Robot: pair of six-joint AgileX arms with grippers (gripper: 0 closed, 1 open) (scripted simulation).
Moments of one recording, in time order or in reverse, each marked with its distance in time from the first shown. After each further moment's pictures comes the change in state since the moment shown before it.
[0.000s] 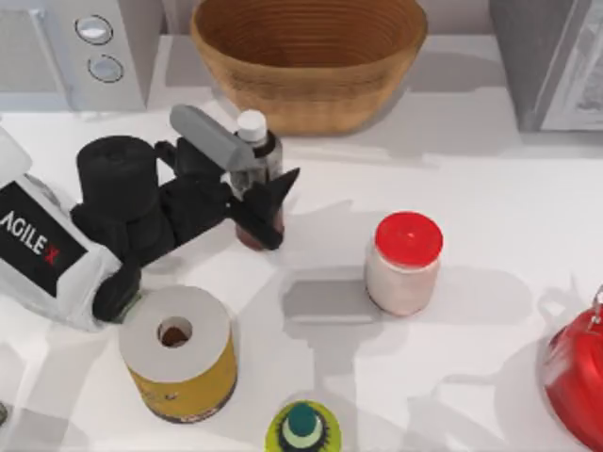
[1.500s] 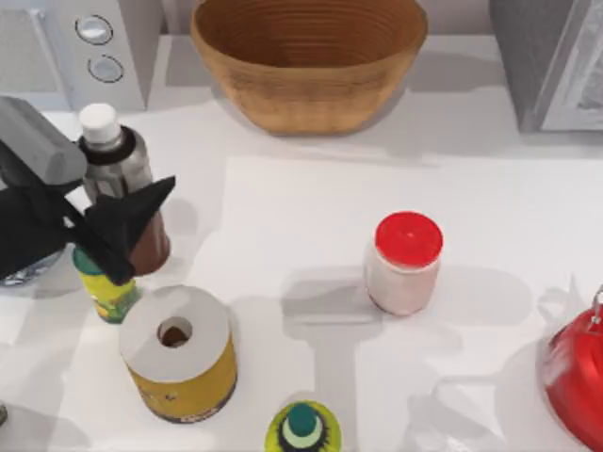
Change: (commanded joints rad) left arm 0.290 -0.845 -0.318 -0.575 0.266 0.082; right arm 0.000 0.000 0.000 0.000 0.000 0.000
